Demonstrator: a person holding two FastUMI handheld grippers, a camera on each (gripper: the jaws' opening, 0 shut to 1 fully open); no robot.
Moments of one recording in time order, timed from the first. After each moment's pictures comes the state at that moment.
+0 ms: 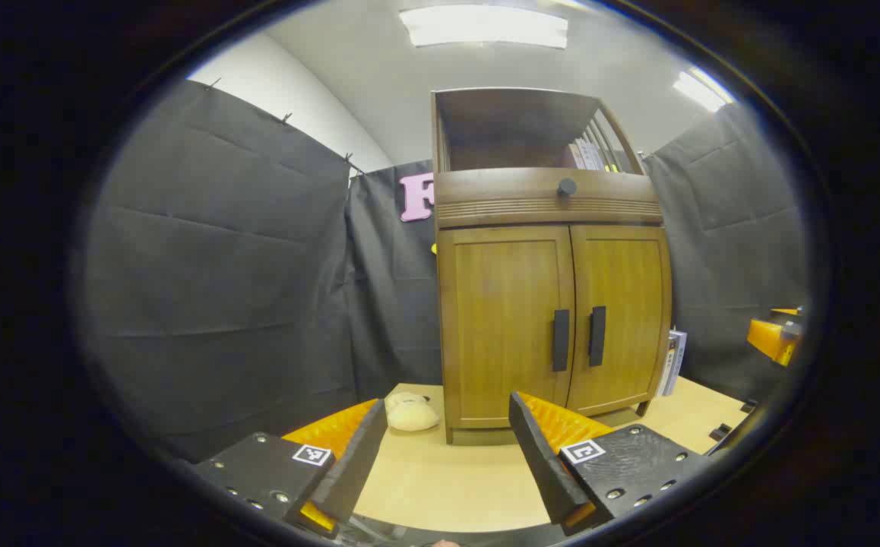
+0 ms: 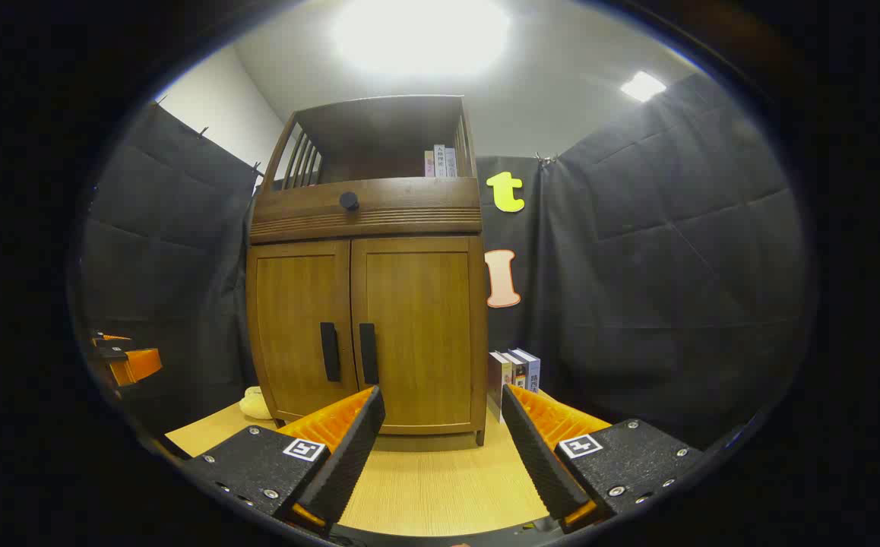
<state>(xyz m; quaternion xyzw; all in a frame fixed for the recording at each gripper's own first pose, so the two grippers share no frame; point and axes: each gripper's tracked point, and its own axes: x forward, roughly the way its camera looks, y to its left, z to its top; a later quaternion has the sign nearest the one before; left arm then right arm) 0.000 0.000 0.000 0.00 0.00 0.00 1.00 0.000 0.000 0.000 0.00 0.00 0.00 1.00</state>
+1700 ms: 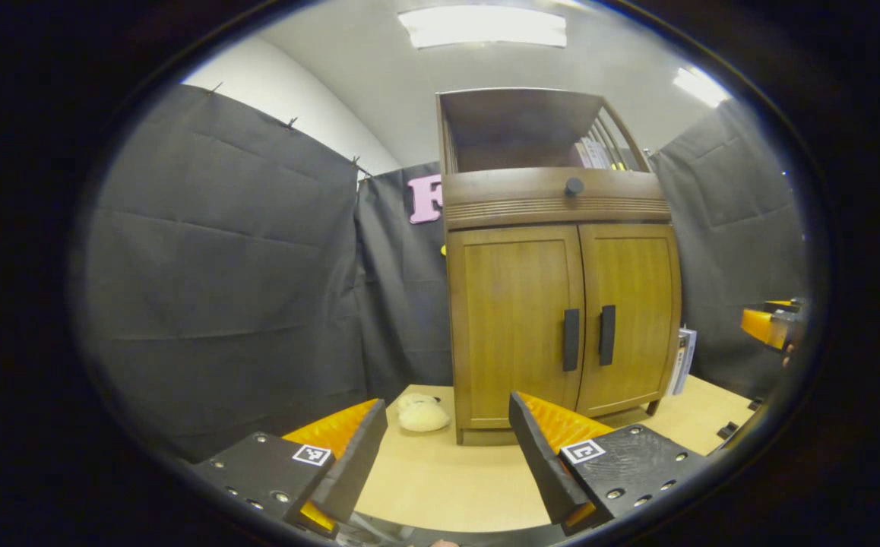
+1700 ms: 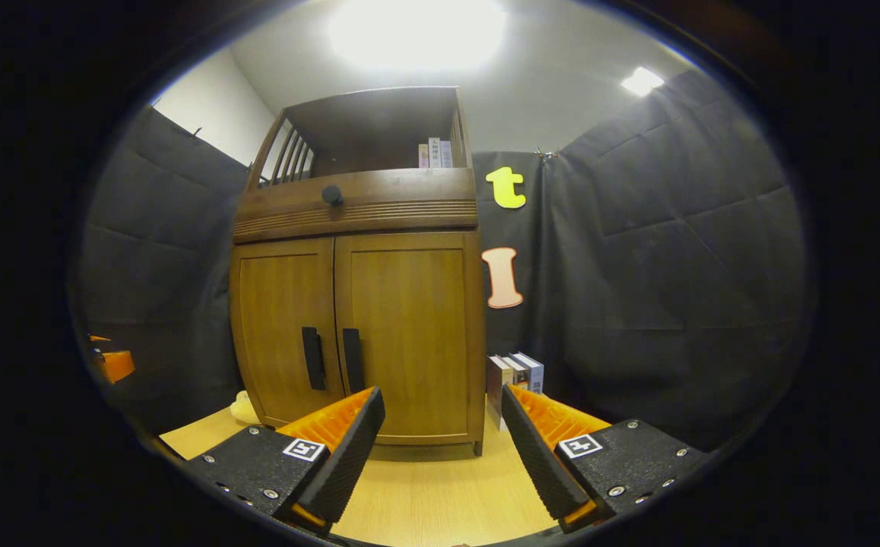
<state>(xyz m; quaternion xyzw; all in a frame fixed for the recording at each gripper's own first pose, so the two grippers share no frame) 0.001 0.006 0.002 0.01 0.00 0.02 1.00 0.063 -0.008 -0.004 0.00 0.00 0.02 1.00</state>
